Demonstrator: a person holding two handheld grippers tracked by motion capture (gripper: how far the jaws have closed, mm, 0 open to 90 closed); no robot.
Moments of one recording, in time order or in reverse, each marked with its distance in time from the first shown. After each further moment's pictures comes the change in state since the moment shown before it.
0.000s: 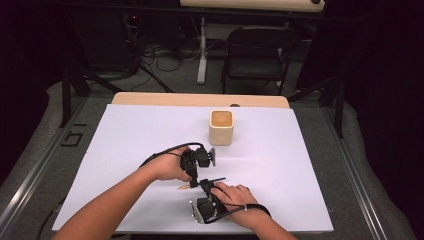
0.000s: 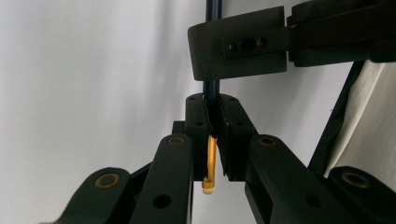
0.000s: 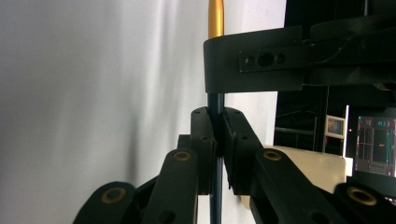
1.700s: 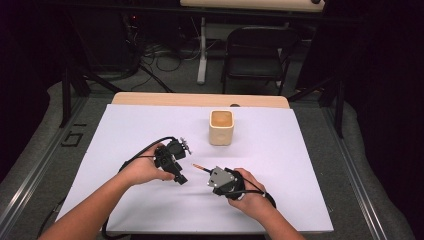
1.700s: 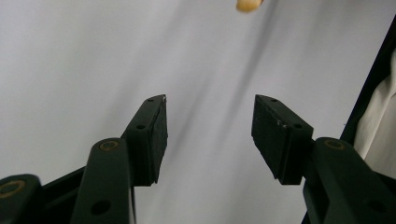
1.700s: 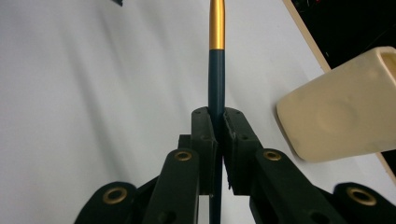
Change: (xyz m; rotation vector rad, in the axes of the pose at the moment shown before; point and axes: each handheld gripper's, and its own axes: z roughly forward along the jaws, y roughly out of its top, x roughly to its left) left arm 0.011 -0.071 -0.016 -0.305 0.046 -0.195; right arm -0.050 -0.048 -0.011 -0.068 0.184 0.685
